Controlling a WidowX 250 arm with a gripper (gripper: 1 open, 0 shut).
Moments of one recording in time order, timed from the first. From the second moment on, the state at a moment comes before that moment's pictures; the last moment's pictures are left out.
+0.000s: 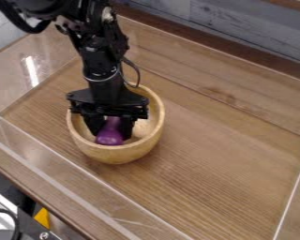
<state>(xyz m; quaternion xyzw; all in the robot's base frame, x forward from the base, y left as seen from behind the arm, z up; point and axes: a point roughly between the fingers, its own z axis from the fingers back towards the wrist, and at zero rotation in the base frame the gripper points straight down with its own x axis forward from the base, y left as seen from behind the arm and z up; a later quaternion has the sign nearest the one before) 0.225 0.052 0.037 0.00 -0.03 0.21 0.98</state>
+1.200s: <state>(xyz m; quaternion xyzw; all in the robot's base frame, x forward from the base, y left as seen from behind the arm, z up) 0.223 0.042 0.046 0.00 -0.03 0.19 0.98</state>
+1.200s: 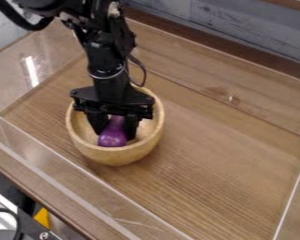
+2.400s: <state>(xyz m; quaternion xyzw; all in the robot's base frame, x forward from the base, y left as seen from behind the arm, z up) 0.222 0.036 0.048 0.00 -0.03 0.19 0.98</state>
